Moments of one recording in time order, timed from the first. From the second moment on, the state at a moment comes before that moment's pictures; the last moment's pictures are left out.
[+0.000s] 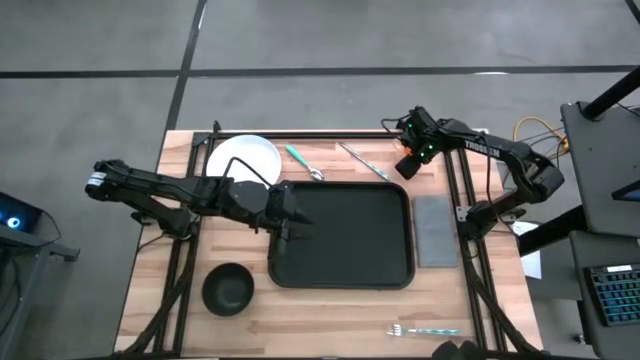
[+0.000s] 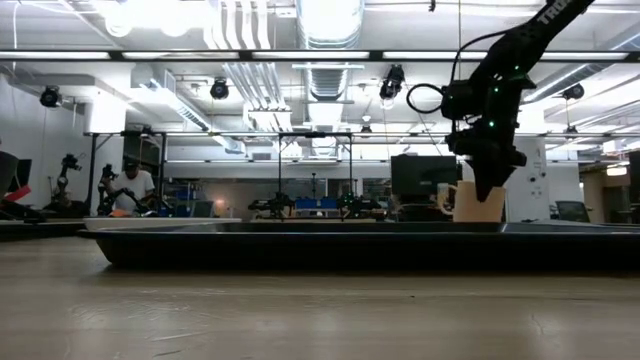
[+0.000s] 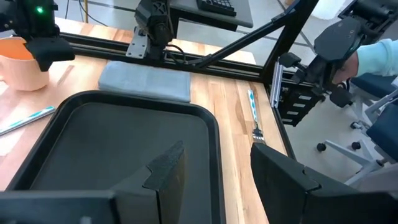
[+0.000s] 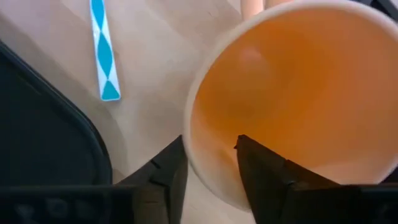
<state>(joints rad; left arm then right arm) -0.20 1.29 1.26 -0.38 -0.05 -0.27 -0.88 1.46 0.91 -0.77 0.00 -0.03</state>
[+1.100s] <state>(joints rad) 0.08 1.29 1.26 -0.14 0.19 0.00 0.15 1.51 1.88 -1.25 0.08 0.22</state>
